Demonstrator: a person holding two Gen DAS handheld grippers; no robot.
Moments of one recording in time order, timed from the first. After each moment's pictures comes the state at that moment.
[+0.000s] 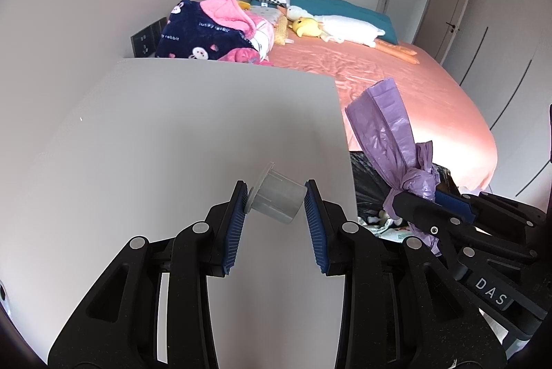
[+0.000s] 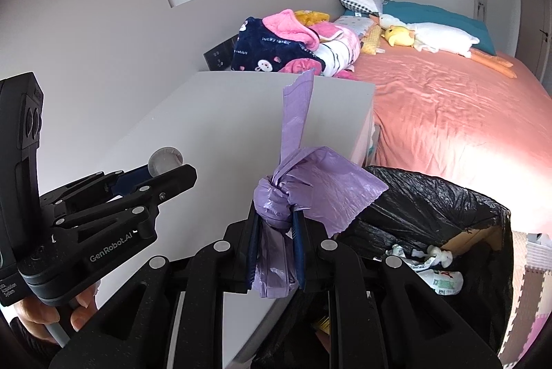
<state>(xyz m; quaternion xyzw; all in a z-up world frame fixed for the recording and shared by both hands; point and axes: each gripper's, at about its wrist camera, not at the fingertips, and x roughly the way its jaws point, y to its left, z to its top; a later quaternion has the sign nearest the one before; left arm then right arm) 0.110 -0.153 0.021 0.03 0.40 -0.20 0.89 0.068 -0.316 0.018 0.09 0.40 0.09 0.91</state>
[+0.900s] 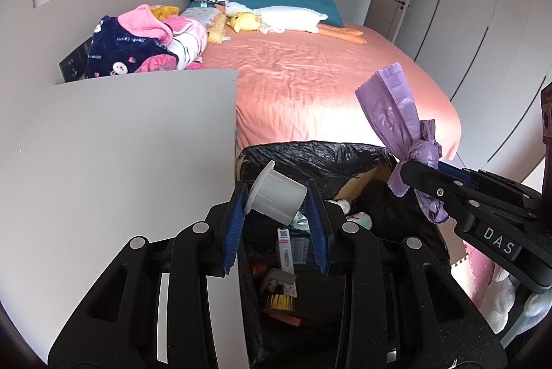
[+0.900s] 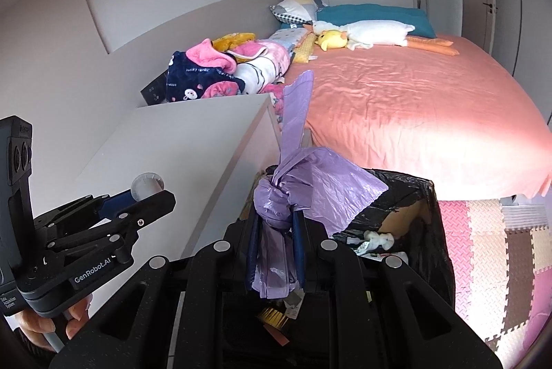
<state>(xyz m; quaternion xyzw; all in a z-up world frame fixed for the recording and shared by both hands) 0.074 -0.253 0.019 0.06 0.39 -0.30 0.87 0.015 -0.433 0.022 0.13 0.37 -0.02 0.92</state>
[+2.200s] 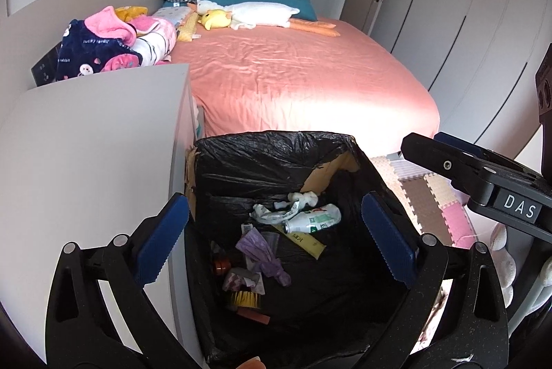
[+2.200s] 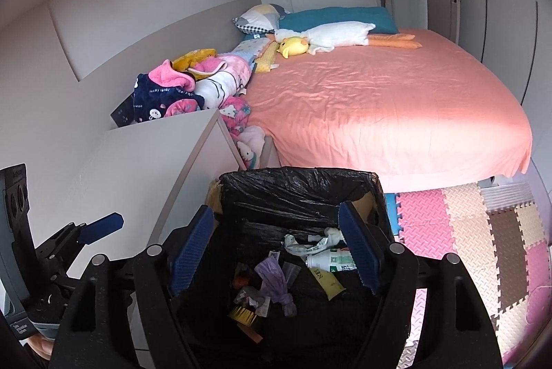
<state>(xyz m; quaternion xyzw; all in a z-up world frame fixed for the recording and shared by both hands) 0.045 -0.288 0.008 0.06 0.39 -0.34 0.85 -0.014 -0.480 0.024 0.15 0.36 -0.07 0.92</state>
